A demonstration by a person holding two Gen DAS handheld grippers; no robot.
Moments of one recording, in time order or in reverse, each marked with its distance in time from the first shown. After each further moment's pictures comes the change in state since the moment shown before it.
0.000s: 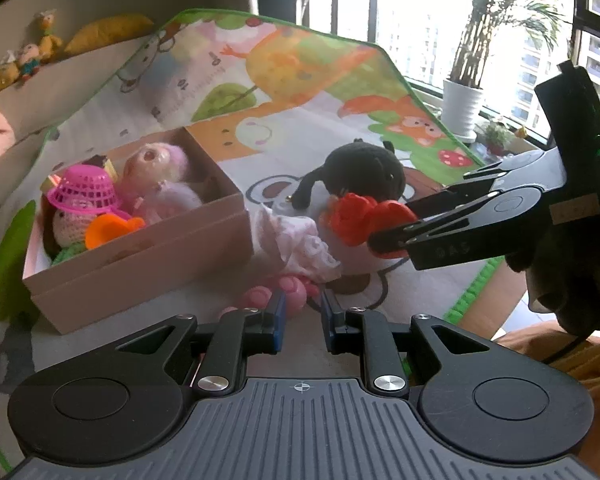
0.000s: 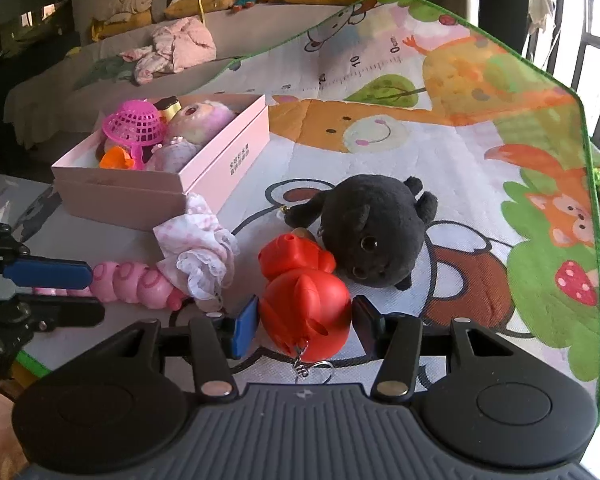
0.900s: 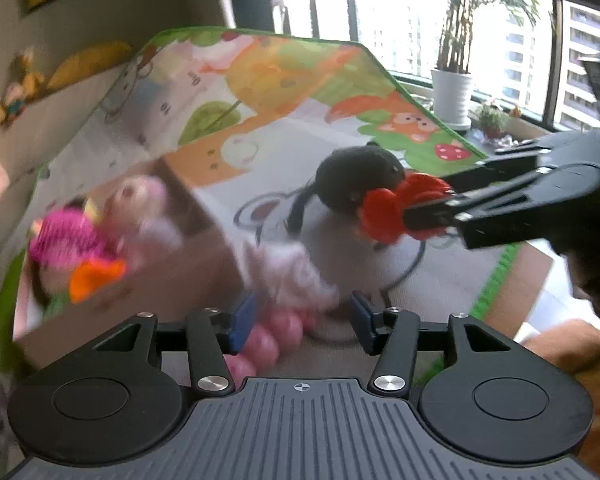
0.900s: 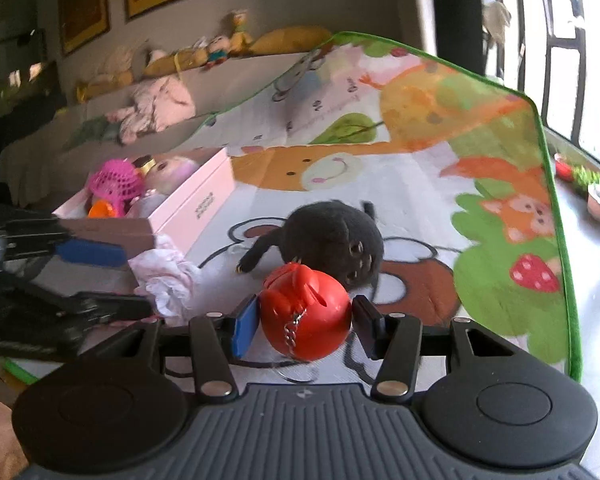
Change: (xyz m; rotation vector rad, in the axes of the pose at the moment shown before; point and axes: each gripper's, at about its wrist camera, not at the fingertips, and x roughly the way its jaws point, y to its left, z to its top) left arm 0.032 -0.021 0.024 0.150 -0.015 0.041; right arm -0.036 -0.044 -0.026 0.111 -0.167 -0.009
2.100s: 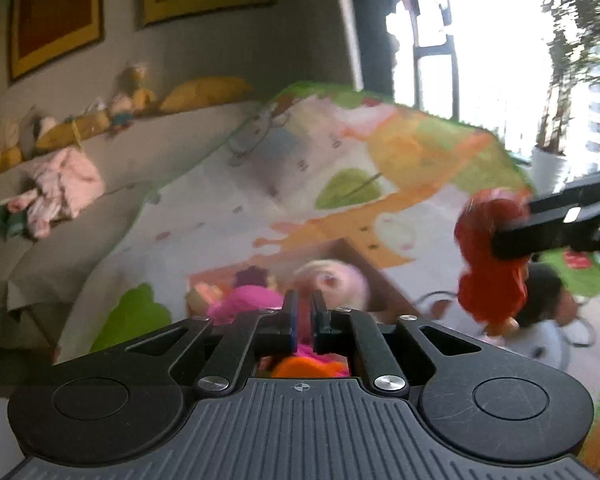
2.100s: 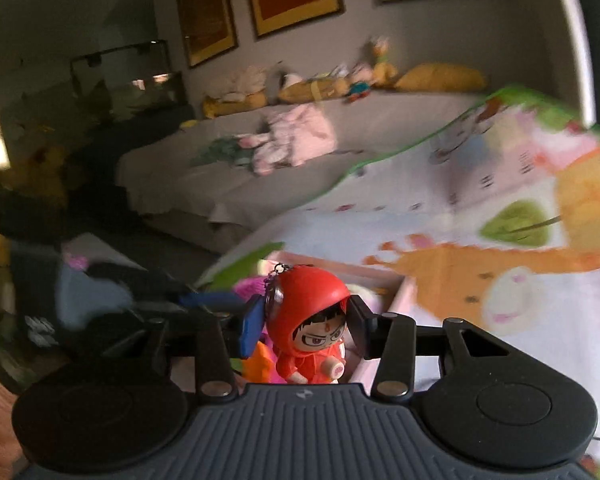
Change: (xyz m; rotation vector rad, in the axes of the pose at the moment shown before) left arm -0.013 0.149 0.026 -0.208 -0.120 0.232; right arm 0.059 0.113 0.141 -0.130 -0.032 0.427
